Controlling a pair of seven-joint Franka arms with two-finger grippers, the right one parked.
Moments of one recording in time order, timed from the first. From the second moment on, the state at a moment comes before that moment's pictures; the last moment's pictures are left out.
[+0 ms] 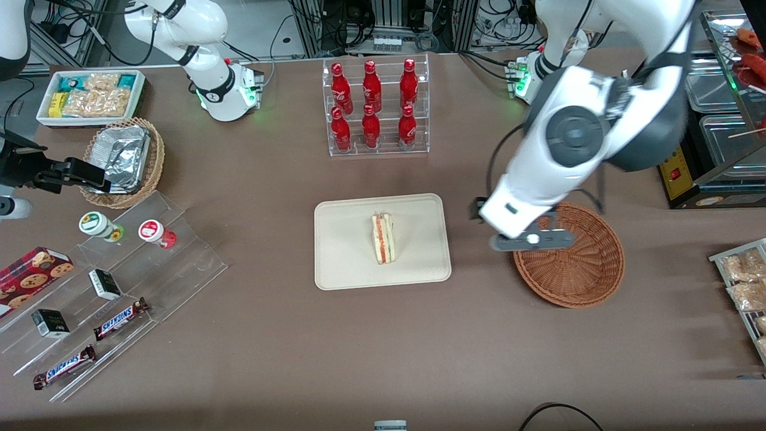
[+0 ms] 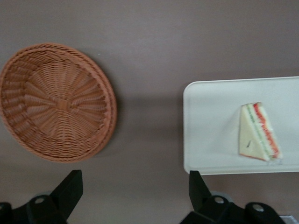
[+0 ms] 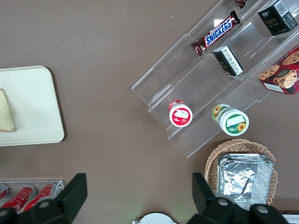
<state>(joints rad) -0.24 0.30 -0.20 -1.46 0.04 1.64 -0.44</state>
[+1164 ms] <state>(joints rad) 0.03 0.00 -0.15 -1.54 0.01 1.36 -0.06</state>
